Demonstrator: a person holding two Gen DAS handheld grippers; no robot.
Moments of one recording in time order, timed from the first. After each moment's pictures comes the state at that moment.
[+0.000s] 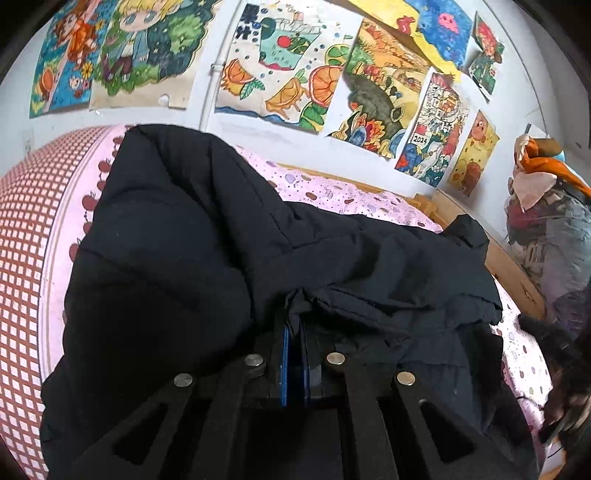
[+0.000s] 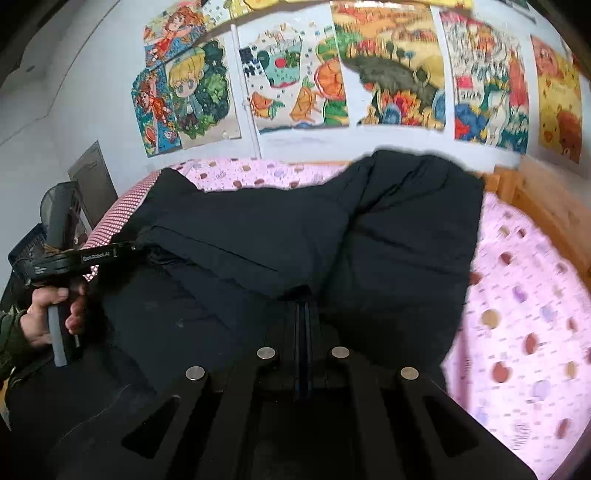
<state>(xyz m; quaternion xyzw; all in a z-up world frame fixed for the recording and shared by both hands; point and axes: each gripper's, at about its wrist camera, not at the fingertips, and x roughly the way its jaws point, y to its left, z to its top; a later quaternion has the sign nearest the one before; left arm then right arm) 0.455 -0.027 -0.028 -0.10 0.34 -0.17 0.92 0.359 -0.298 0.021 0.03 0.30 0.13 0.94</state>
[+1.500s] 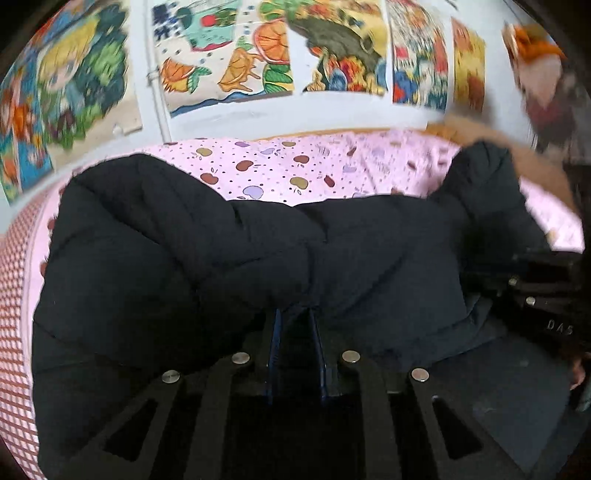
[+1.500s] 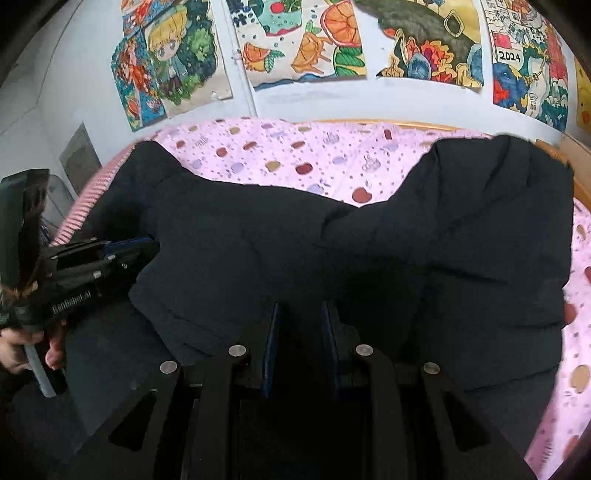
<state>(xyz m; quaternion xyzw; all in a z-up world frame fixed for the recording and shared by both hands) 0.495 -0.105 -0.069 0.10 0.36 -0.12 0.92 0.477 -0.243 -0.072 0.03 0.38 0.12 0.91</state>
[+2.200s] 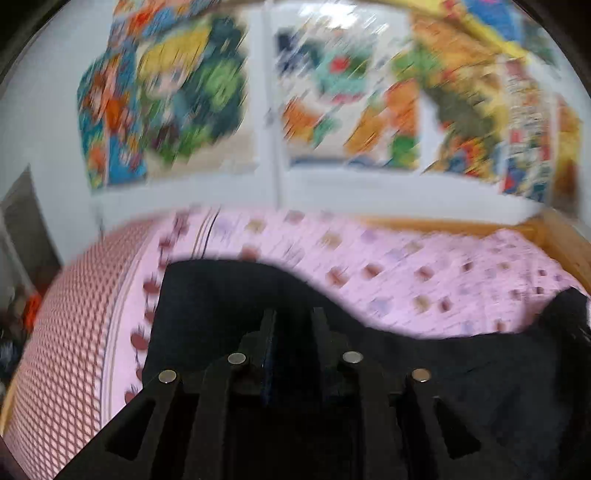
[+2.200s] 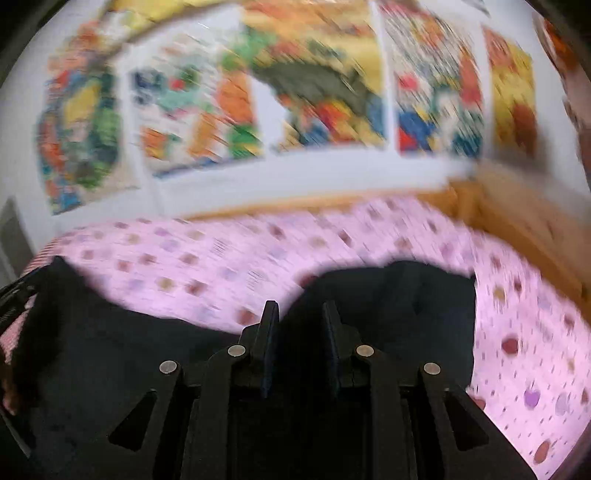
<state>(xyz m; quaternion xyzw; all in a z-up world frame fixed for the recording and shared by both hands) 0.564 -0.046 -0.004 0.00 0.31 0.05 0.95 0.532 -0.315 -0.019 0.10 0.31 -0.06 0.94</state>
